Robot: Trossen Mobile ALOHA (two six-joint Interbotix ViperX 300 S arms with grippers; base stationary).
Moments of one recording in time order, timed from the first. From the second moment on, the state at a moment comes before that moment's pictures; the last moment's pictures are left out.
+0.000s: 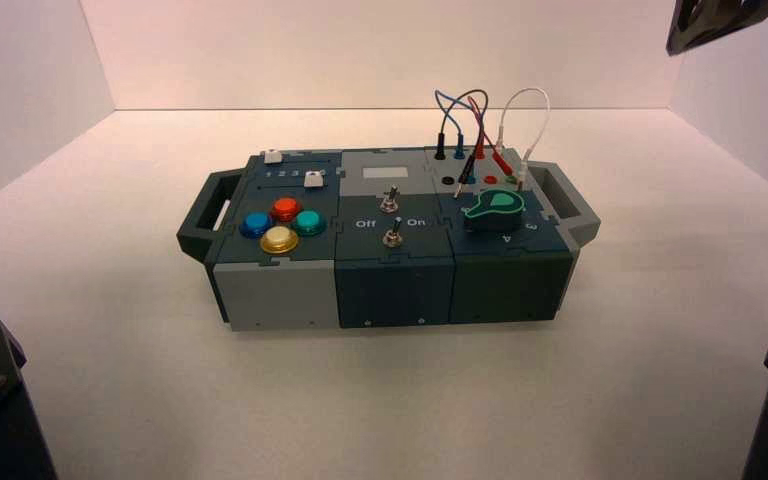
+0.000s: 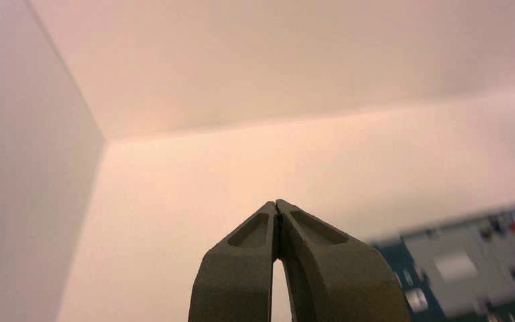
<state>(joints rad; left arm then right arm) -0.17 -0.88 0.96 -0.02 0.47 0.07 0.05 -0.44 0.90 -0.04 0.52 -0.03</state>
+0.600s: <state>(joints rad) -0.28 -0.86 0.97 -0.03 0.58 0.06 0.06 -0.13 0.83 0.02 0.64 -0.04</state>
